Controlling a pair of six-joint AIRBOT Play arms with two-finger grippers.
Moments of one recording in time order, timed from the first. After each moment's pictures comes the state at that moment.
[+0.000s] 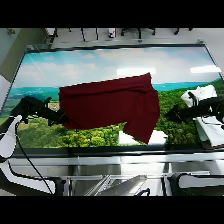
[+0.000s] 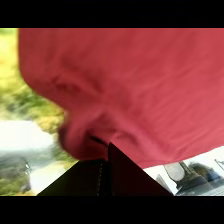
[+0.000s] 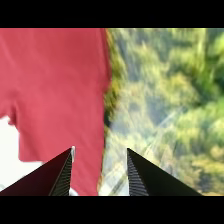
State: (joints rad) left arm 0.23 -1.69 1.19 -2.13 1.29 1.68; right arm -0.44 -1.53 0.96 2.33 -1.29 -1.96
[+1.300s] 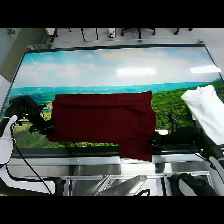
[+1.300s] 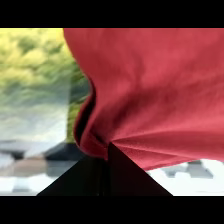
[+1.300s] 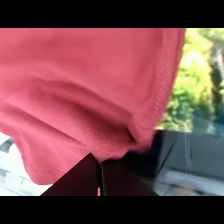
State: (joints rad) left arm 0.24 -1.61 1.17 -1.61 1.54 1.63; right arm -0.08 -0.94 0.36 2.32 -1.01 -1.79
